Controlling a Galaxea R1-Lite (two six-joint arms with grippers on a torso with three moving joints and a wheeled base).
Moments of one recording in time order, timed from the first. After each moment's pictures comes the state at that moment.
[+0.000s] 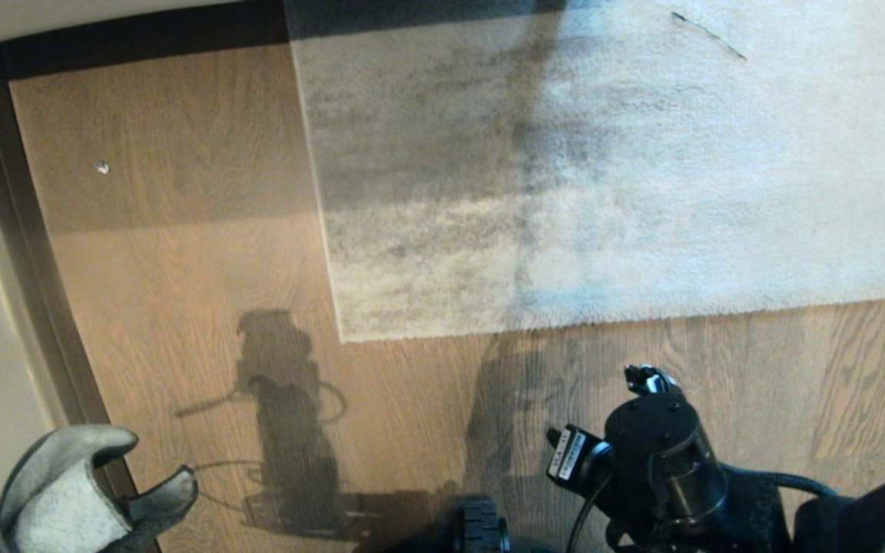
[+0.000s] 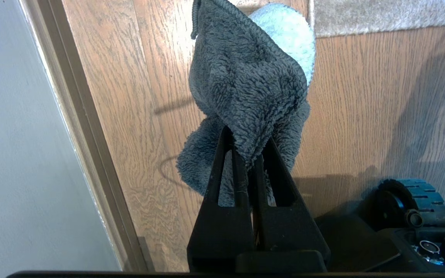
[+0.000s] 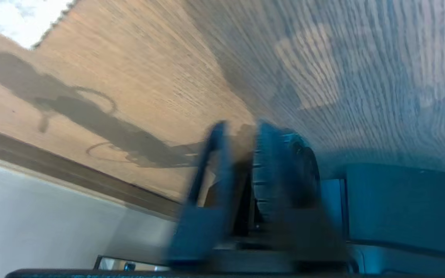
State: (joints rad) left arm -0.01 0.00 0.00 0.00 0.00 0.01; right arm 0.89 1.83 -0.49 -0.77 -0.44 0.95
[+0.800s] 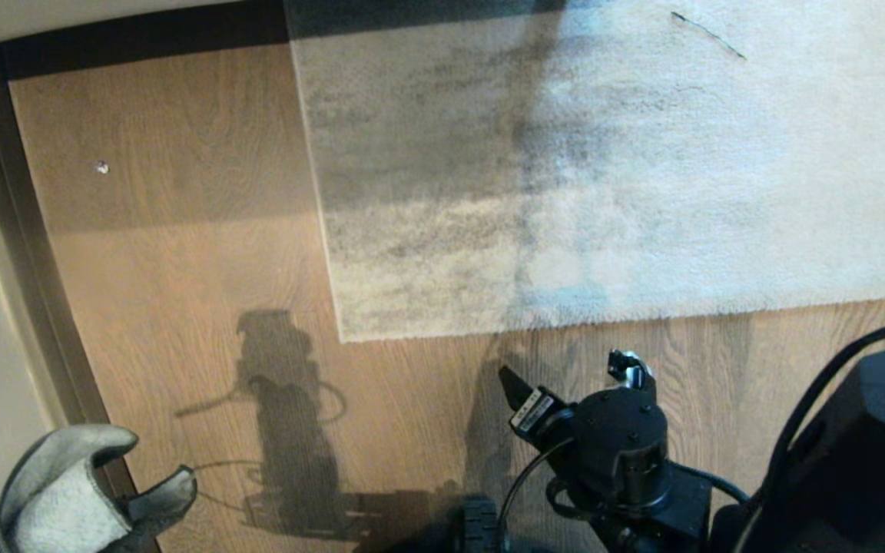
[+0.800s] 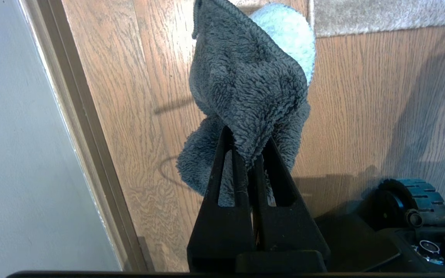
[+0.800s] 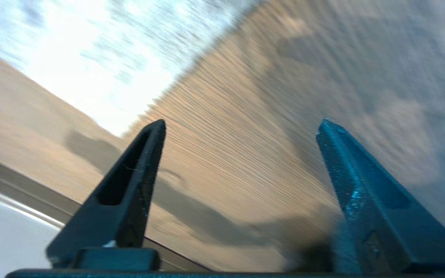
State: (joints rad) left arm -0.01 0.00 0.00 0.00 0.00 0.01; right arm 0.90 2.06 -0.54 -1.28 -0.57 0.96
